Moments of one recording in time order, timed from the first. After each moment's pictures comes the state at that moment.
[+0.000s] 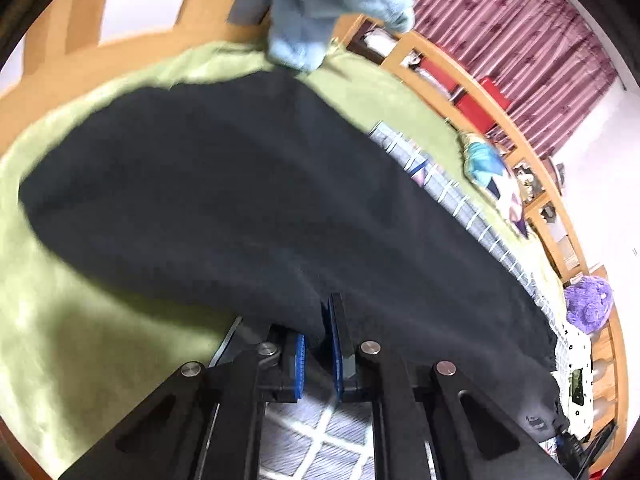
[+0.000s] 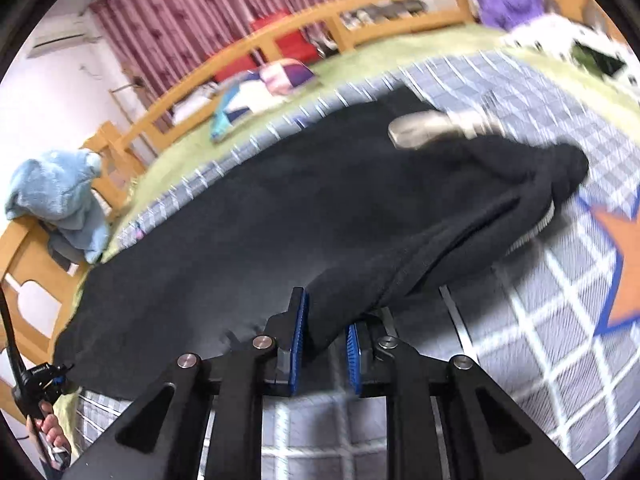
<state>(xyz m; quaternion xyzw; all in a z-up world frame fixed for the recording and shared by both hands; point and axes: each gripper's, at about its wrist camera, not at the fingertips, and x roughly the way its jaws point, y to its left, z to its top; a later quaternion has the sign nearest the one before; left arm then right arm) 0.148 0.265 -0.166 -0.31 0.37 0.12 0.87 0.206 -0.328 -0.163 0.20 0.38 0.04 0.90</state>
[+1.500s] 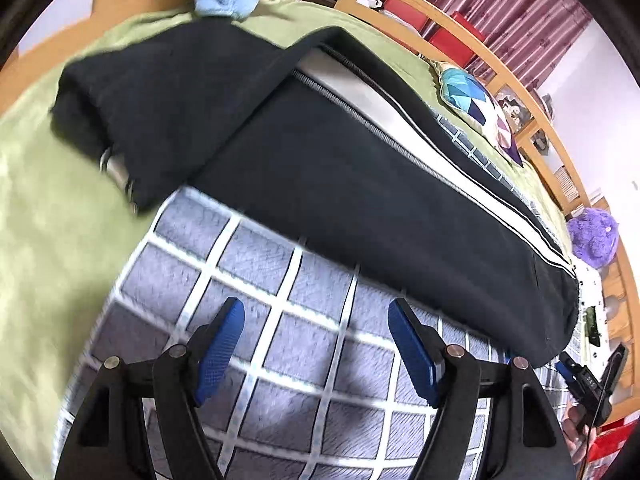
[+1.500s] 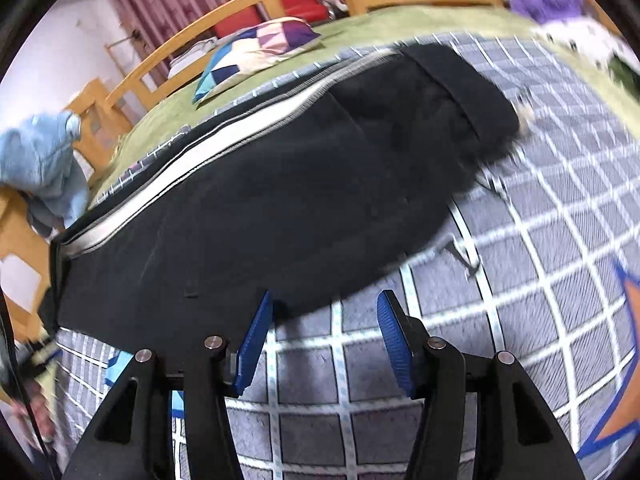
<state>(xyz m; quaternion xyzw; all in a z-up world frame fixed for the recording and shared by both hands) 0.175 0.215 -0.207 -0.27 0.45 0.06 0.85 0.277 -0.358 -0.198 0.16 0.46 0.06 0.87</state>
